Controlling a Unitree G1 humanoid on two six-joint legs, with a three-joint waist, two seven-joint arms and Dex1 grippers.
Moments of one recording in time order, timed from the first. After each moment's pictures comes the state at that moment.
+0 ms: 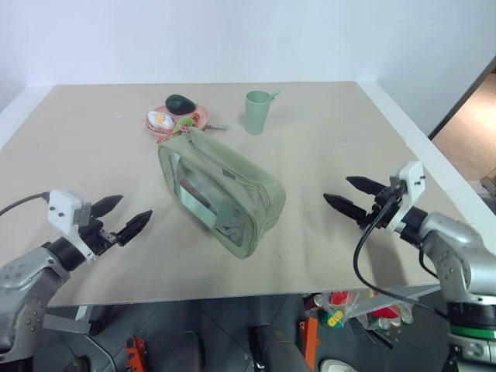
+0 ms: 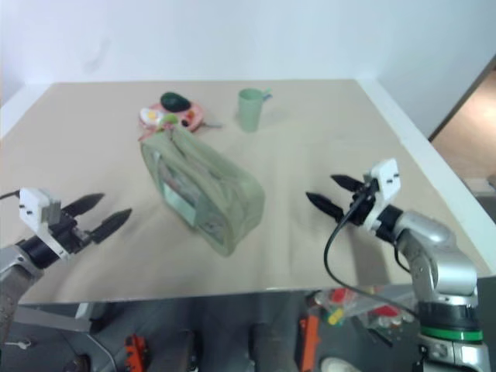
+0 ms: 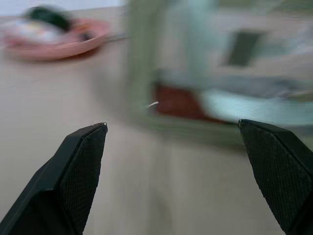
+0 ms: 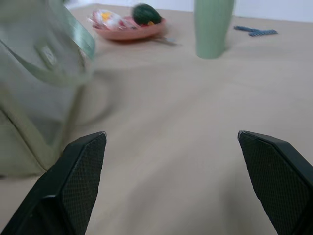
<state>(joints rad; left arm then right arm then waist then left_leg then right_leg) 0.02 0.73 0.41 -0.47 -0.80 0.55 -0.75 -0.42 -0.74 -0.23 -0.09 0.58 0.57 0.86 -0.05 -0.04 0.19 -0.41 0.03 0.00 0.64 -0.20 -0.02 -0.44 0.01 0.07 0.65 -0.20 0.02</state>
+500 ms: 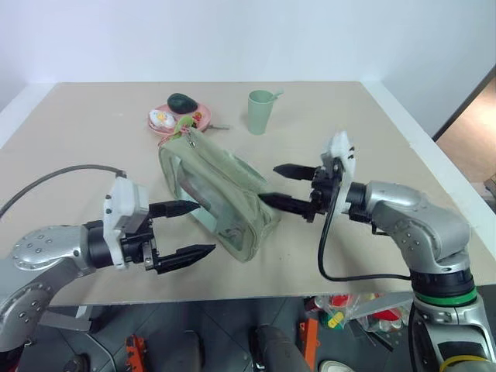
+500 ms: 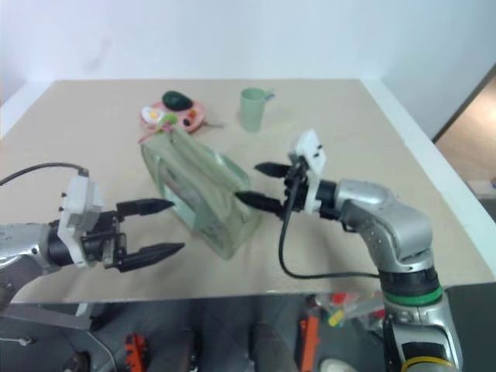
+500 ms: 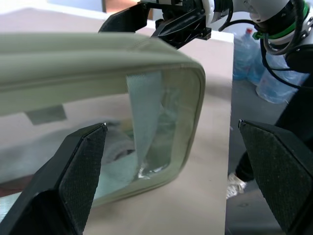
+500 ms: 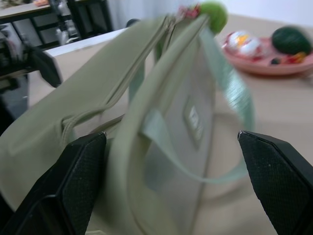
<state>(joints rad) -0.09 0.83 0.19 -0.65 -0.88 0.64 -0.84 -0.54 -0.60 0.00 -0.30 0.66 0.79 0.81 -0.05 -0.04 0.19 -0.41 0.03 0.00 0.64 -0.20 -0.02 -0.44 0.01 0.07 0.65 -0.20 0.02</state>
